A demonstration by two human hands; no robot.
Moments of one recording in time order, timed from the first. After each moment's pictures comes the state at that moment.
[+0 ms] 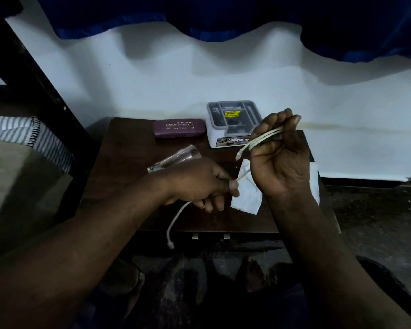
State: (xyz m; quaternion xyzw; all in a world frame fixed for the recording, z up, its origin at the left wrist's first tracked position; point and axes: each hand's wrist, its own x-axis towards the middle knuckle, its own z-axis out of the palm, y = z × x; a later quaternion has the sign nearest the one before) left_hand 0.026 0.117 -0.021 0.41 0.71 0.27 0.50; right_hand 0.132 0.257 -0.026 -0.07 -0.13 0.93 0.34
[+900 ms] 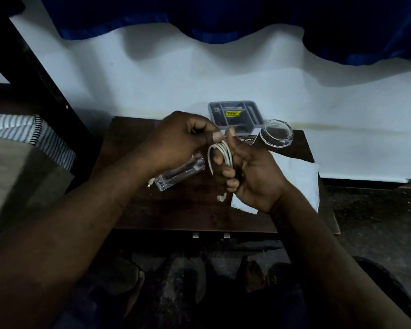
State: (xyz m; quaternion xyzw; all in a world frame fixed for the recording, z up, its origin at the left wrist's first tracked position) left_hand -0.015 0.118 -0.006 0.42 0.72 0.48 0.27; right_hand 0.131 0.223 -0.019 -0.20 -0.51 0.83 0.03
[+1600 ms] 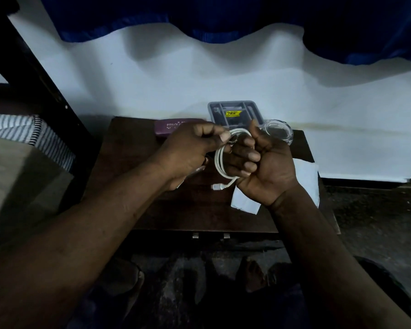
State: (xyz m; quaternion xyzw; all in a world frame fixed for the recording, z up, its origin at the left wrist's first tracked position) left_hand 0.012 0.130 -0.019 0.26 0.64 0.62 0.38; right_hand 0.129 0.244 -0.023 -0.15 -0.29 0.94 0.07
